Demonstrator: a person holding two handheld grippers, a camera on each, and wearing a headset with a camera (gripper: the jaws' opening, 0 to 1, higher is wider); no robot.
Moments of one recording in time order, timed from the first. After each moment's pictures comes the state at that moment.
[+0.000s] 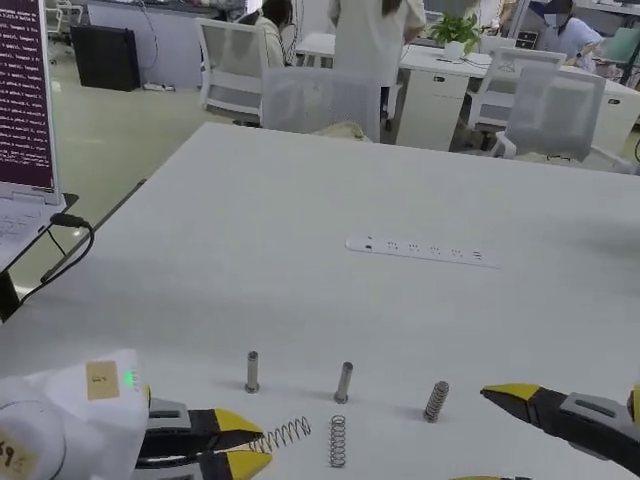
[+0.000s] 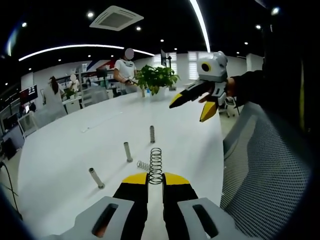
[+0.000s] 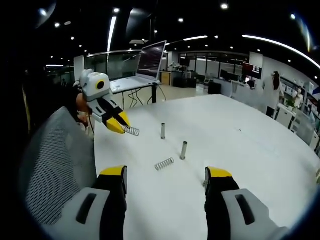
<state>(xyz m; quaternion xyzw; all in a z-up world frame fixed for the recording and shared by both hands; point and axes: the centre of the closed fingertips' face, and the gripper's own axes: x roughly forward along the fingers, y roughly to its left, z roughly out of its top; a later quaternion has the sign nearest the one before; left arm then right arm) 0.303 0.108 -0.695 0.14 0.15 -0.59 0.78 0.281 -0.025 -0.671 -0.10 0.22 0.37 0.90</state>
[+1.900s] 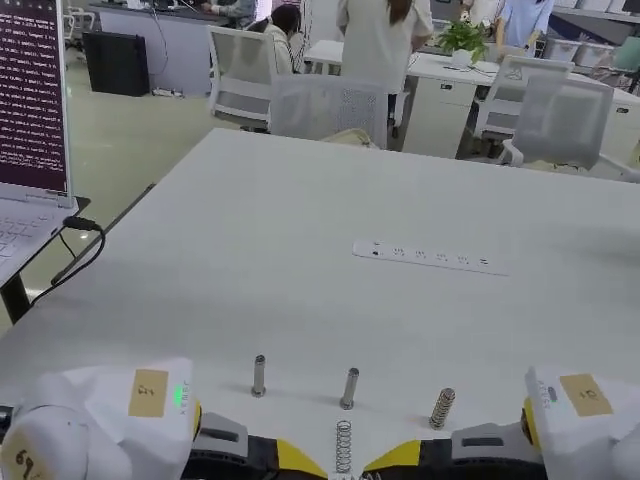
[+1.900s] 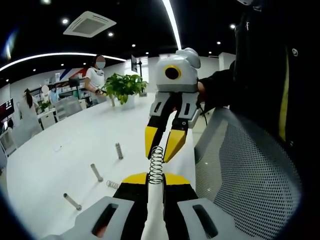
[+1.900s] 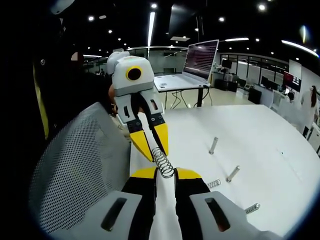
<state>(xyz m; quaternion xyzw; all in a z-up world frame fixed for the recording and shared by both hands) 0.250 0.074 -0.671 0.15 0.12 -0.68 0.71 0.249 0.064 -0.671 -0.13 0.22 0.52 0.81</state>
